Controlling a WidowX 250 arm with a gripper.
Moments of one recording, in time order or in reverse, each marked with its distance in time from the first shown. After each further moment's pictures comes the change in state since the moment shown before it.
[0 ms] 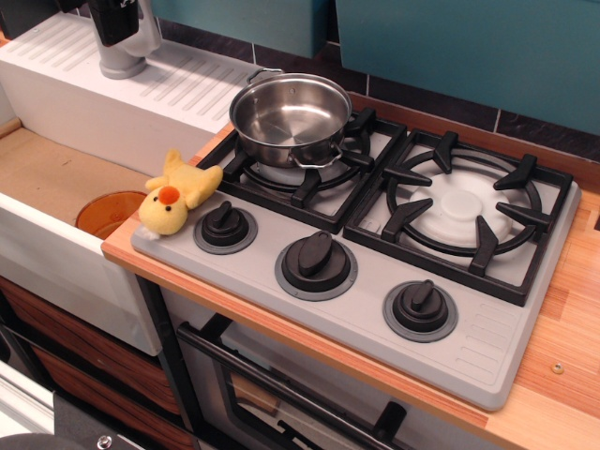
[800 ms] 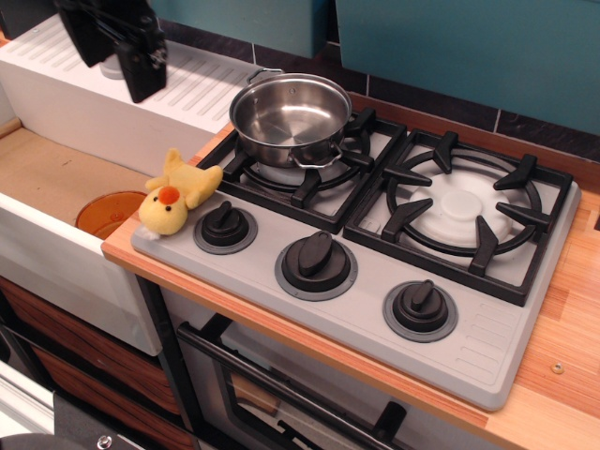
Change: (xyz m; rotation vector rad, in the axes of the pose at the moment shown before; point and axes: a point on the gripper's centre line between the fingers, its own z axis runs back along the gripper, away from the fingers) arm -0.011 -0.042 -0.020 -0.001 -0.001 0.035
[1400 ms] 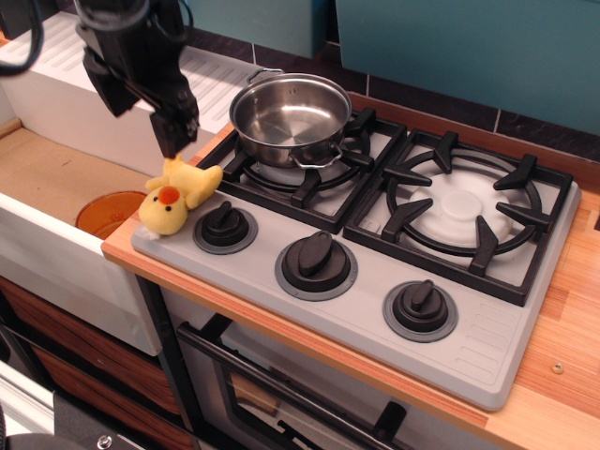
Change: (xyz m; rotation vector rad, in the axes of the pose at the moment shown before) arm -0.005 -0.033 -0.026 0.078 -0.097 0.020
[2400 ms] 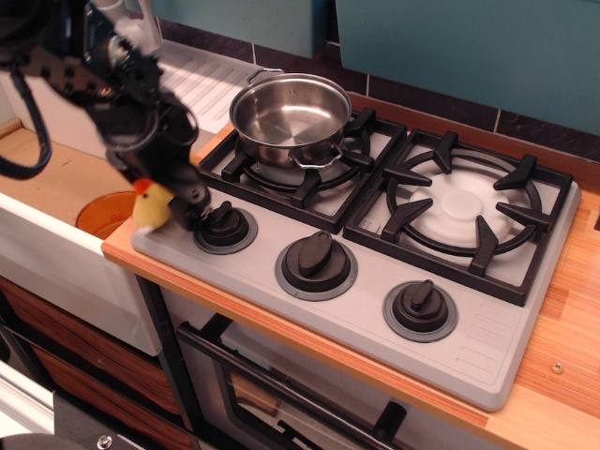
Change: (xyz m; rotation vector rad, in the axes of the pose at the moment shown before) arm -0.023 -0.017 -0.063 -0.024 -0.113 0.038
